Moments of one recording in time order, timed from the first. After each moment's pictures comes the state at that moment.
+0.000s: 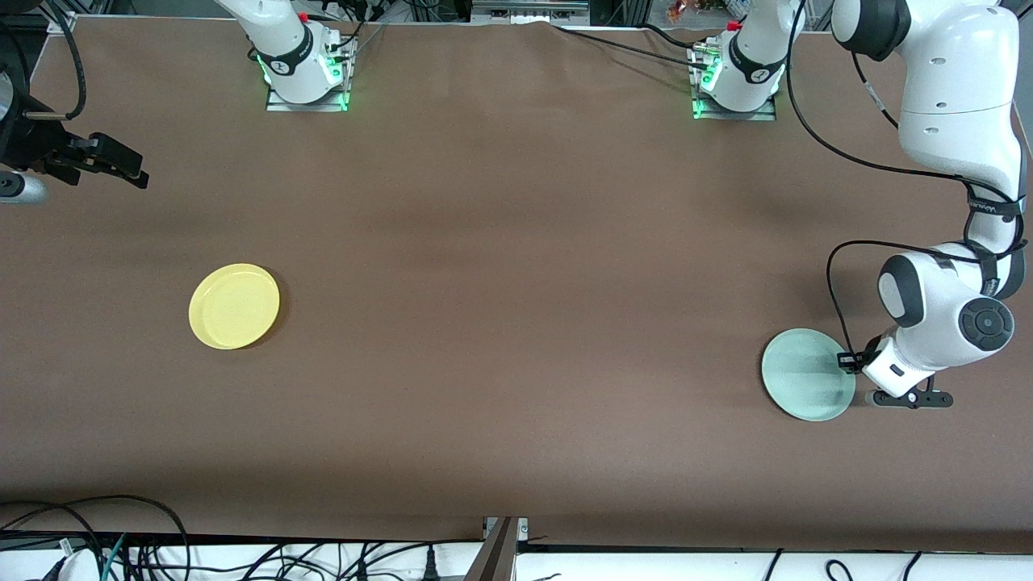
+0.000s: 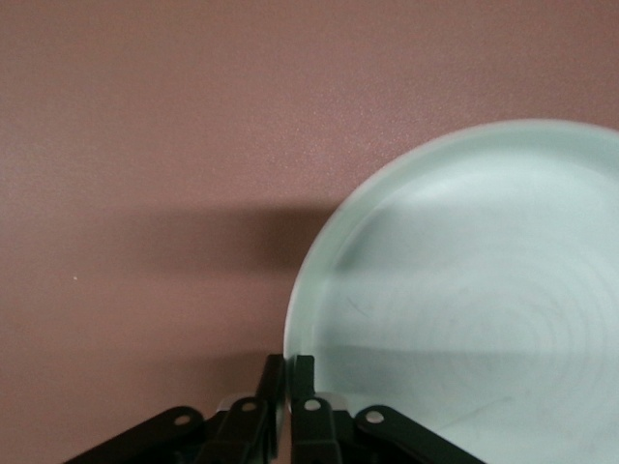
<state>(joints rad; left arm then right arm) 0.03 0.77 0.19 -1.59 -0.07 2.36 0.22 0.03 -0.05 -0.04 -1.68 0.00 1.56 0.03</state>
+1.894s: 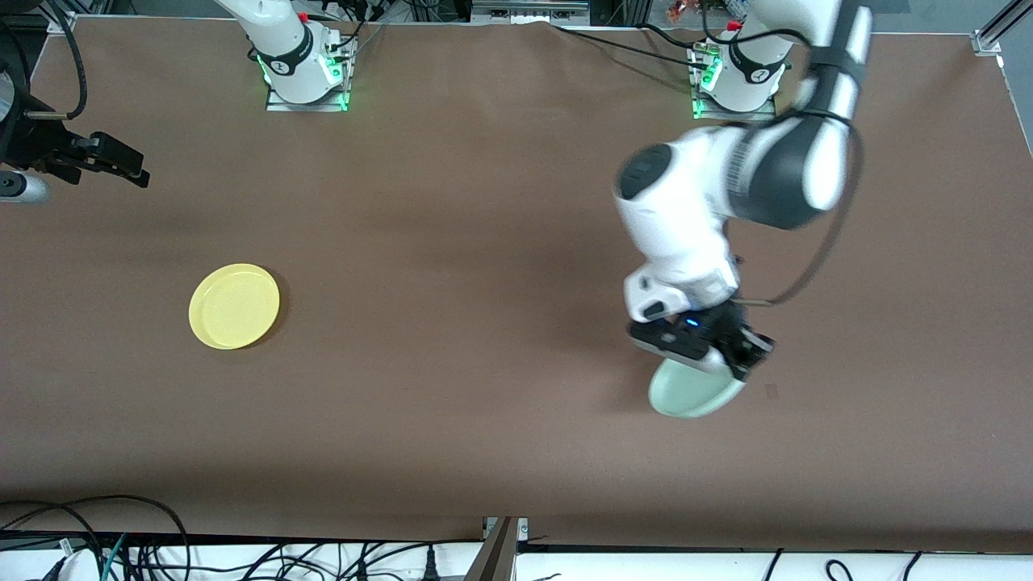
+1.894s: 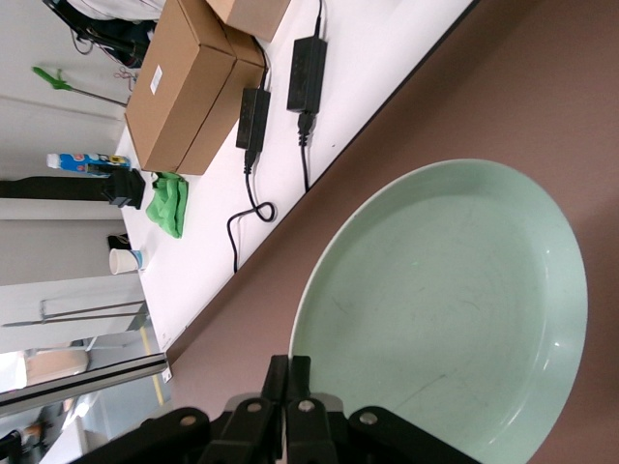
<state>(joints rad) -0.67 0.55 0.17 -1.38 0.76 1.96 -0.20 0.03 -0.05 -0.04 -1.68 0.00 1.56 0.03</state>
